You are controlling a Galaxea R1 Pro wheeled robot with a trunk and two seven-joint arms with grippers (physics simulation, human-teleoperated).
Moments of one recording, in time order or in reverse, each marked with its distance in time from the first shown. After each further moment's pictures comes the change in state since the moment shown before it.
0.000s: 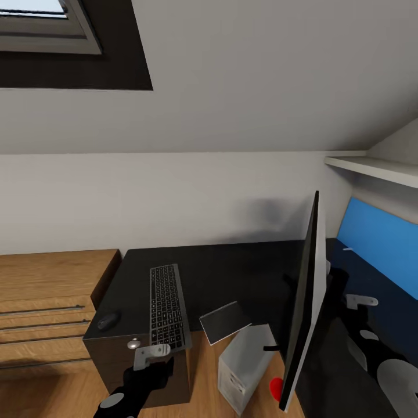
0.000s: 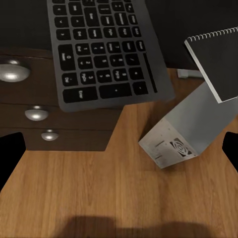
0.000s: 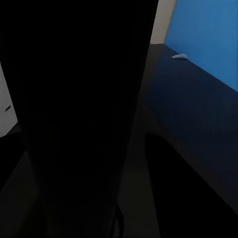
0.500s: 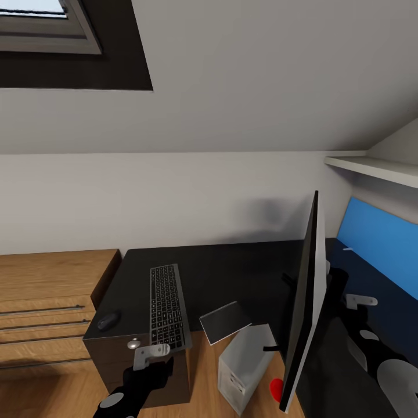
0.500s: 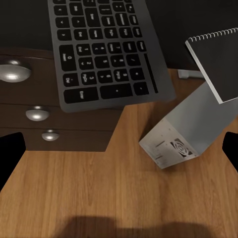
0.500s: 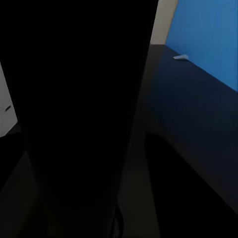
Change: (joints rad) left arm 0.000 0.001 0.001 0.000 0.000 0.000 0.000; right arm 0.000 0.000 -0.002 0.001 0.007 -0.005 0.006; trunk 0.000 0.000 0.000
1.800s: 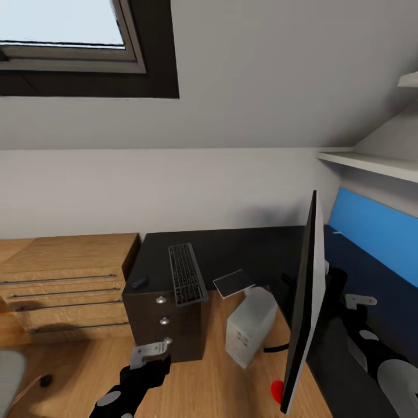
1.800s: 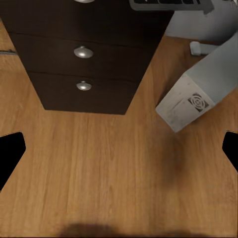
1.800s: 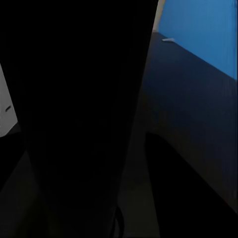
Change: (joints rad) left arm 0.000 0.000 0.025 0.000 0.001 0.002 0.000; right arm 0.001 -0.002 0.019 0.000 -0.006 -0.003 -0.003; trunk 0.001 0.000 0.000
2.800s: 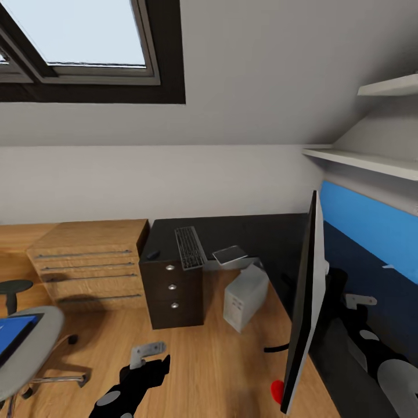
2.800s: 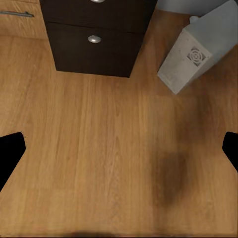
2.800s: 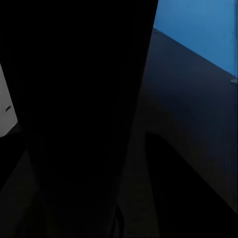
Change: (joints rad) left arm 0.000 0.000 0.003 0.000 0.000 0.000 0.000; right arm 0.000 0.000 -0.001 0.000 0.001 0.000 0.000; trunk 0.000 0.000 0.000
